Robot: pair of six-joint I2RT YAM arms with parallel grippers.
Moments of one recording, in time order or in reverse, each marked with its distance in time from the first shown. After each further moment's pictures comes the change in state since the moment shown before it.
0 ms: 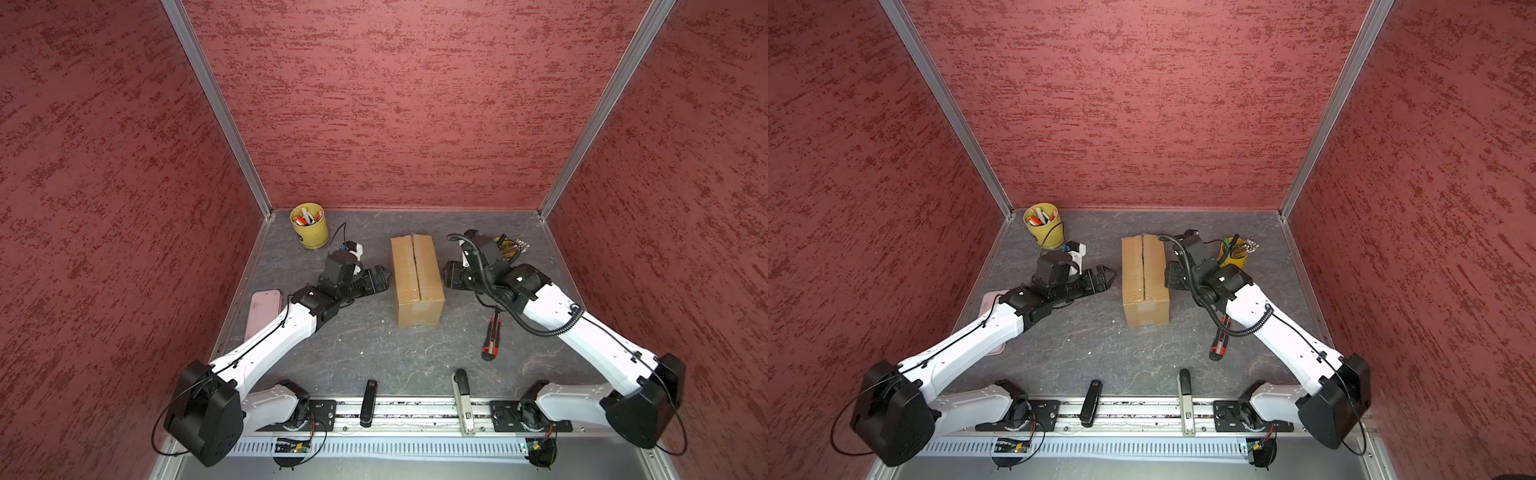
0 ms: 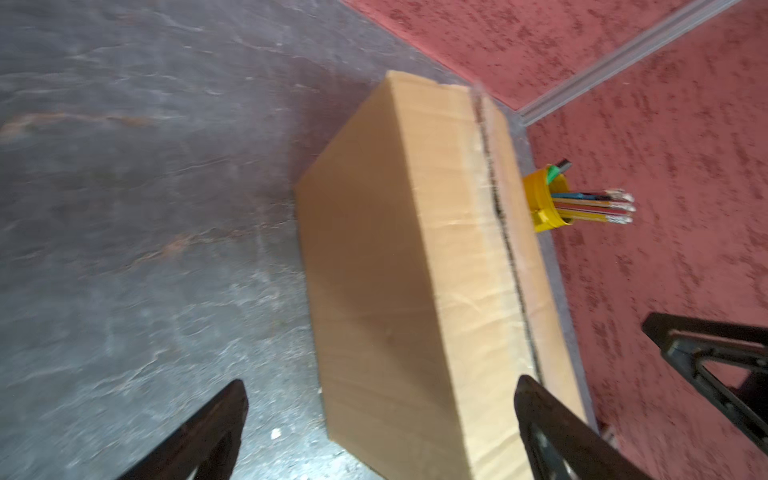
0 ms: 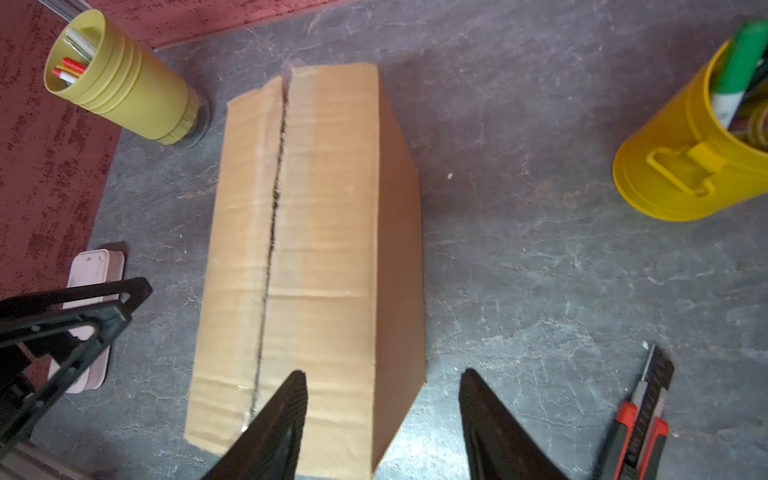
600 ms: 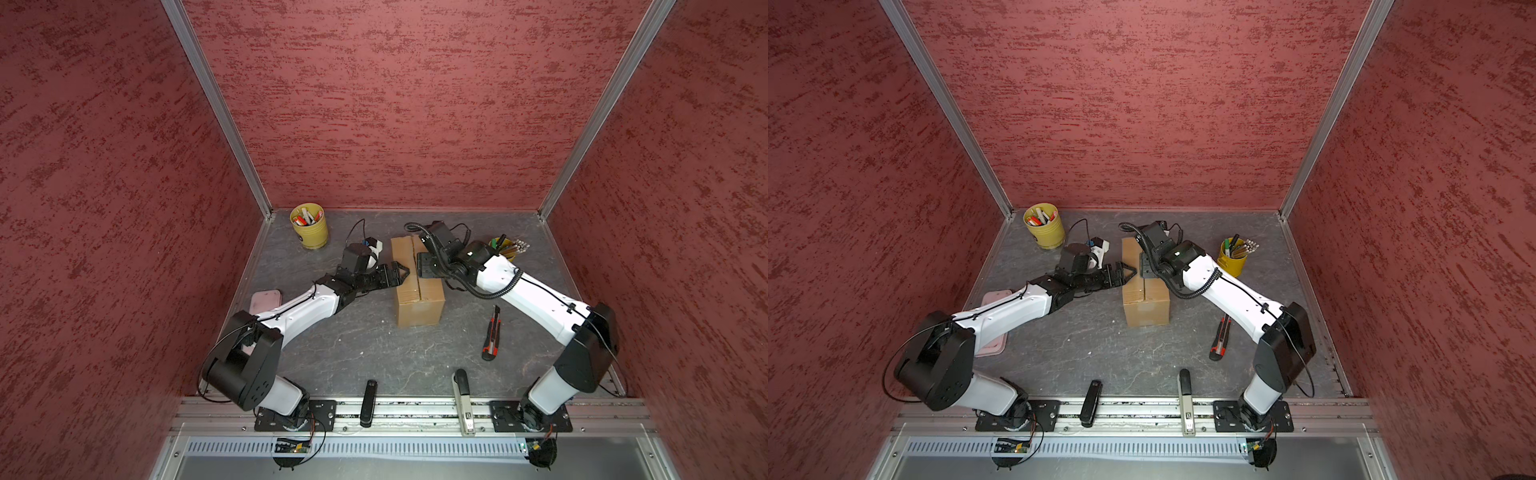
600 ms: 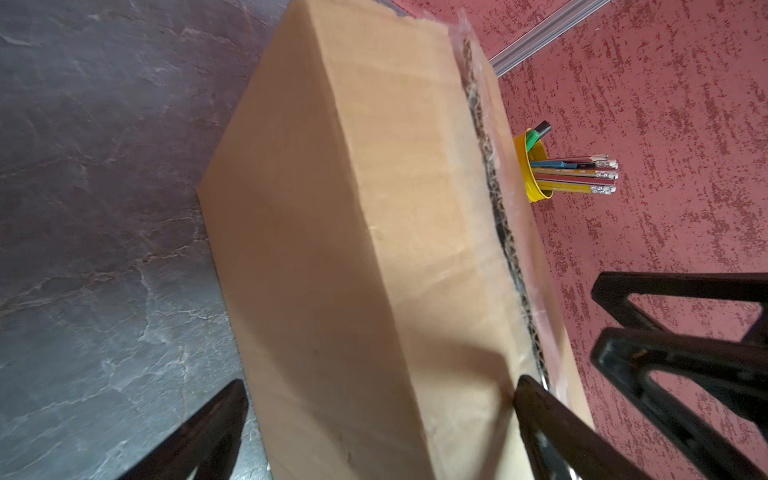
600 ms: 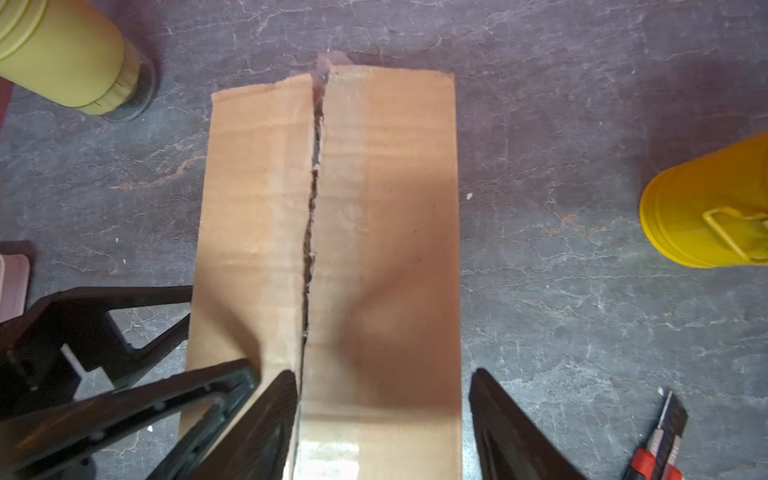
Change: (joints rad) left arm 0.010 0.280 0.037 0.225 0.159 0.018; right arm 0.069 0.329 0.268 -0.106 0.111 -0.005
